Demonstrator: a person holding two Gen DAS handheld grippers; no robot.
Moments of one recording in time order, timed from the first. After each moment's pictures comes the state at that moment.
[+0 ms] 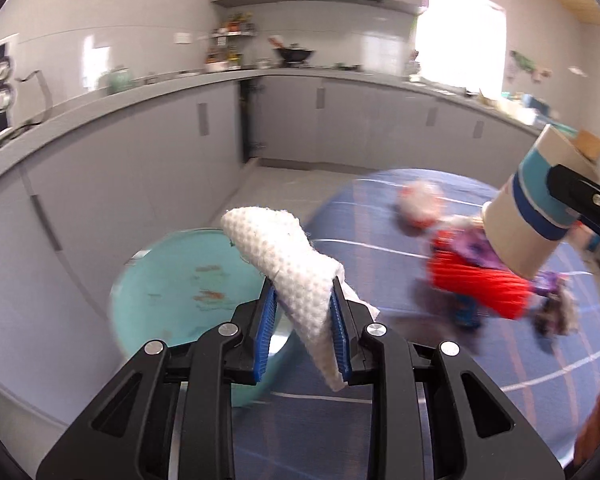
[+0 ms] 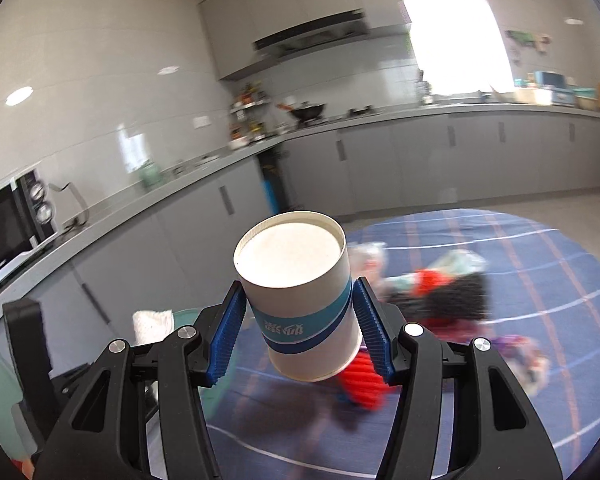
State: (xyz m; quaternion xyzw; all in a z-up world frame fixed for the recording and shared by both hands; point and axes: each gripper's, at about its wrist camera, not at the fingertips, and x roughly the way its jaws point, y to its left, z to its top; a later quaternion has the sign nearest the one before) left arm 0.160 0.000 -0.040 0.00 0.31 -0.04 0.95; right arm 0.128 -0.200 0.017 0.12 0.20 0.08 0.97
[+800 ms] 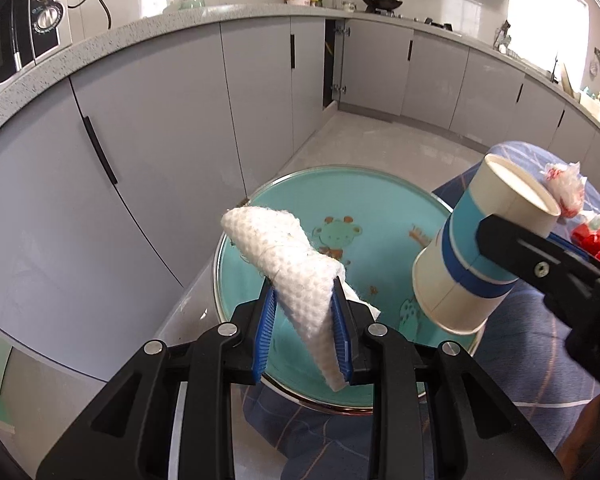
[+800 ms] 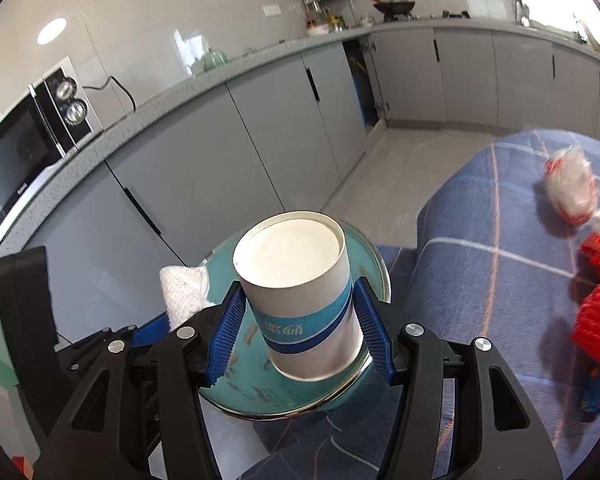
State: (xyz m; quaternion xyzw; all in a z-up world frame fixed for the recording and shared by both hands) left arm 0.213 0.105 -0.103 -0.02 0.41 0.07 0.91; right arm 0.240 -0.036 -0.064 0.09 0.37 0.21 0.90
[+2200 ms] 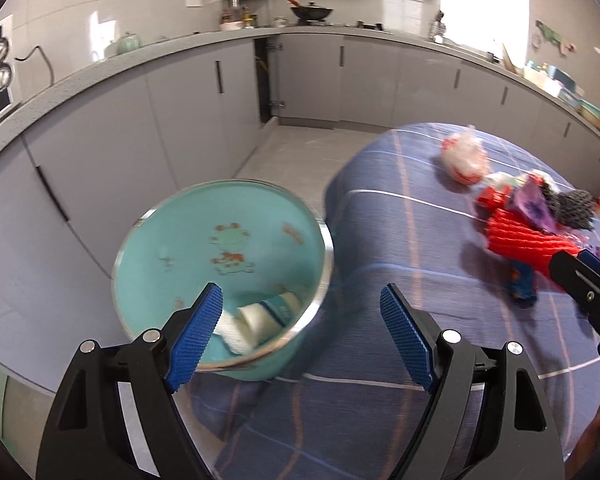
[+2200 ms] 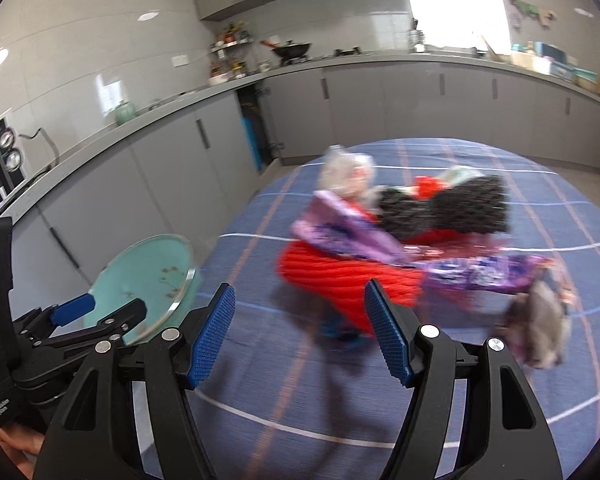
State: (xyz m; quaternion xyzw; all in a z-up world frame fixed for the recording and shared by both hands) left arm 0.183 -0.007 -0.080 0.02 0.38 -0.03 0.92; right arm 0.139 -0.203 -0.052 0.10 0.30 0.03 0.95
